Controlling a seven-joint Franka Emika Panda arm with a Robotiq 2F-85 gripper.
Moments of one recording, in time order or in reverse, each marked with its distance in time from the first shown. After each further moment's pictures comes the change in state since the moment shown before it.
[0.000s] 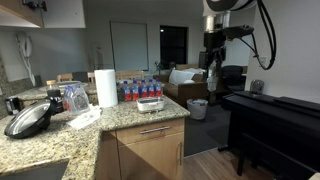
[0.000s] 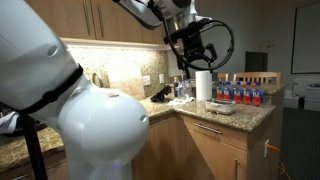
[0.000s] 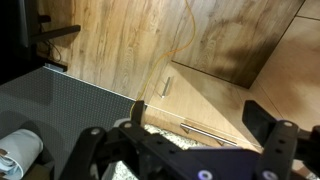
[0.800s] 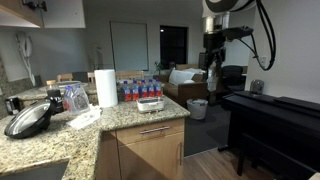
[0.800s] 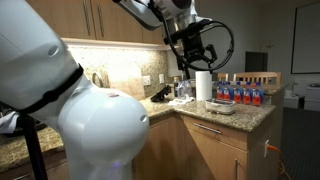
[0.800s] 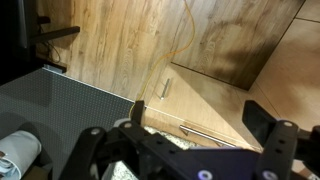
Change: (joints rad) arm 0.003 0.007 0.000 -0.001 0.000 -0.001 0.000
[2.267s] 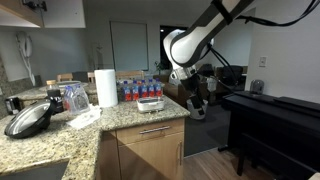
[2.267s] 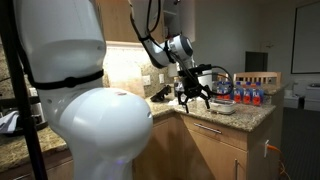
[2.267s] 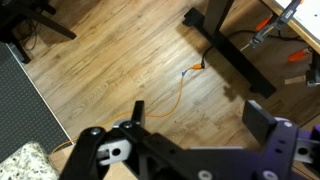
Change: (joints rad) arm 0.114 0.480 0.038 0.089 -0.197 -0.015 -0.305
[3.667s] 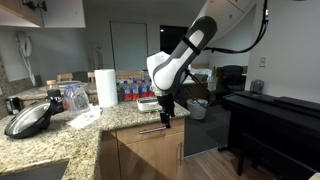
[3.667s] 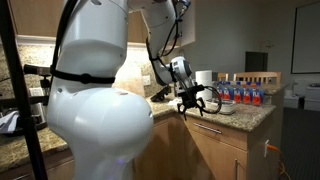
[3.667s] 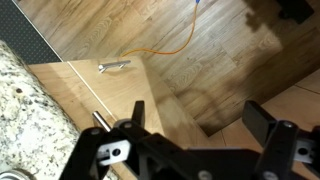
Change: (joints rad) arm 0.023 0.347 0.048 0.171 -0.040 0.390 0.203
